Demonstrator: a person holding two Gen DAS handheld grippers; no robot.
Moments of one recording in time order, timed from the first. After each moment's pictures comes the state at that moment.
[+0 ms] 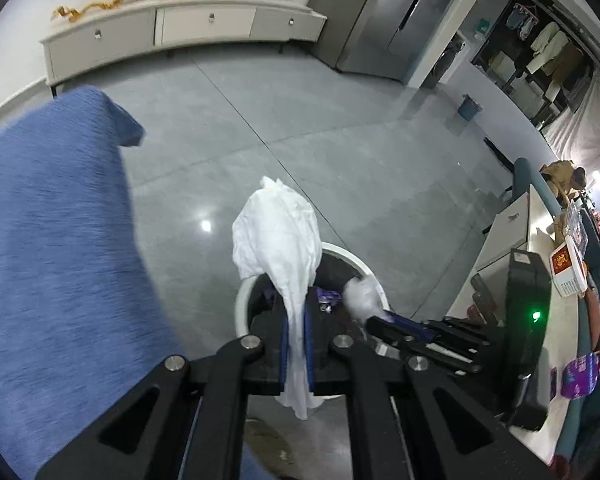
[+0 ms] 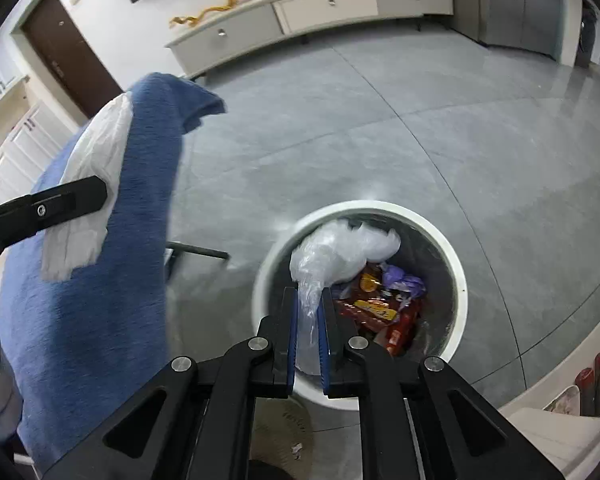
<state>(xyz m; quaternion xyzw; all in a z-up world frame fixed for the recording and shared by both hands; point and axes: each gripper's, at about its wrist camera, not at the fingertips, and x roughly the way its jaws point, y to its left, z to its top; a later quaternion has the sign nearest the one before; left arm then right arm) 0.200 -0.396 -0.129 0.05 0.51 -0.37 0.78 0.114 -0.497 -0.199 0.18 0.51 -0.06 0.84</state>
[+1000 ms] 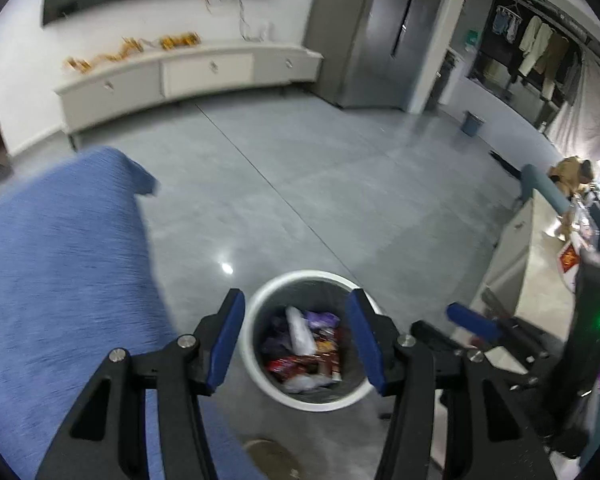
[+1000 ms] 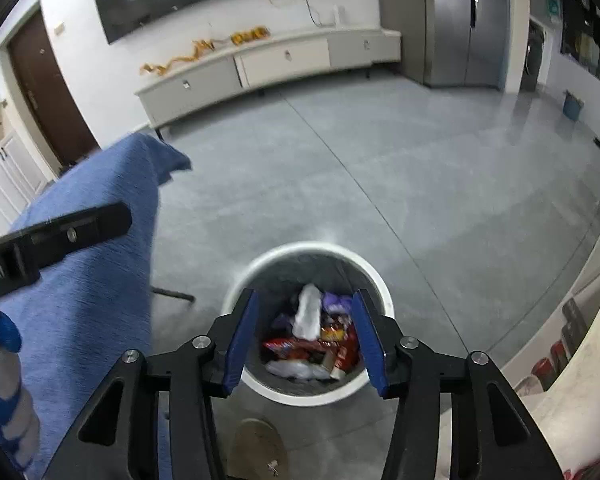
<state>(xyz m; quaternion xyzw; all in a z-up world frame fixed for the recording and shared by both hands) 0.144 -0.379 -0.070 0.07 0.41 -0.34 0.84 0.048 -0.489 -0.113 0.15 0.42 -0.16 0.88</state>
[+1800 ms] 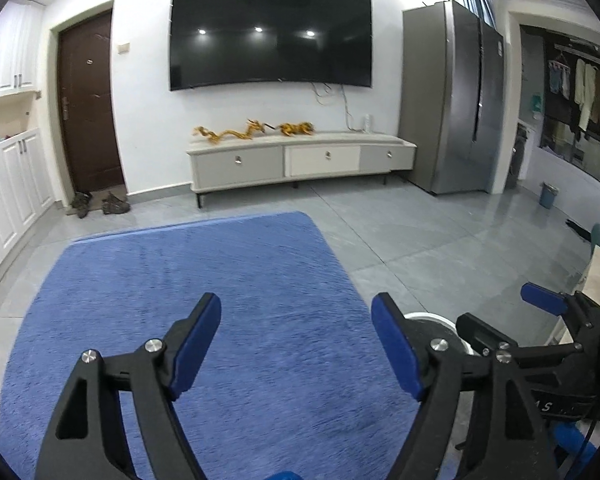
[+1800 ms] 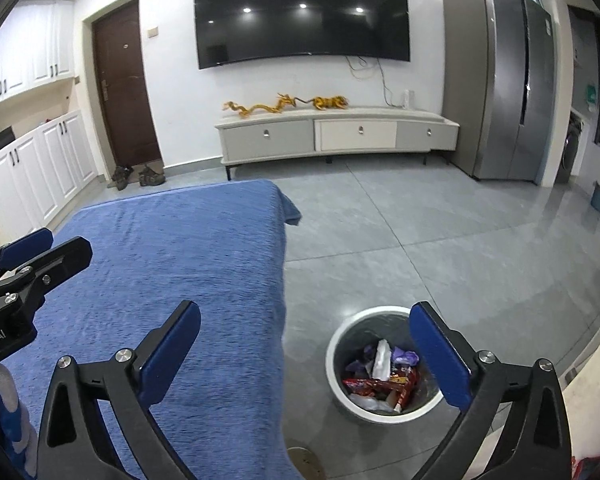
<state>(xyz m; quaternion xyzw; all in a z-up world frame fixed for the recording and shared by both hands) 0.062 -0.170 0.001 0.05 0.27 -0.18 0.94 0.030 -0.323 -0.030 0.05 0.33 -0.08 0.94</state>
